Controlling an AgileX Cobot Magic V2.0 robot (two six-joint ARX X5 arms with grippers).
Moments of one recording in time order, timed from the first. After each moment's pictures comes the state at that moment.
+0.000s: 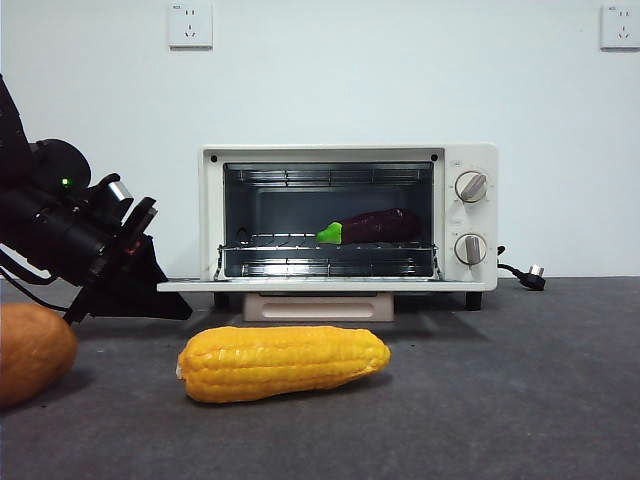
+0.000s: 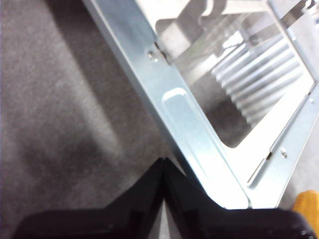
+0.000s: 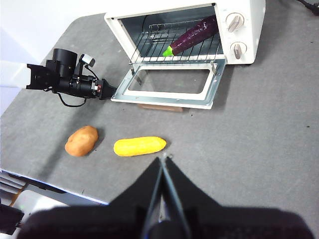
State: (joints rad) left arm -0.08 1.98 1.10 -0.09 0.84 0.00; right arm 0.46 0.61 1.44 -1.35 -0.09 0.30
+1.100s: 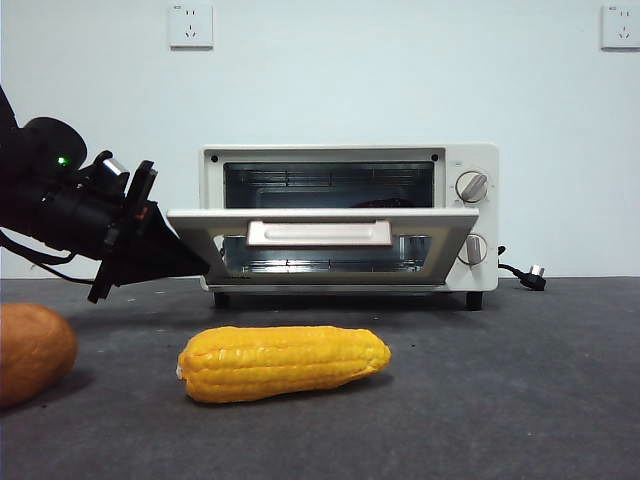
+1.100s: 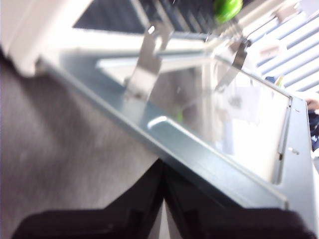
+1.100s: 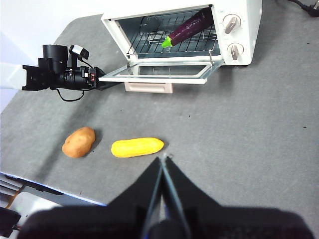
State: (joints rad) left arm -0.07 1.98 1.10 0.15 0.98 -0.21; right arm 0.46 0.61 1.44 -1.35 -0.07 0.30
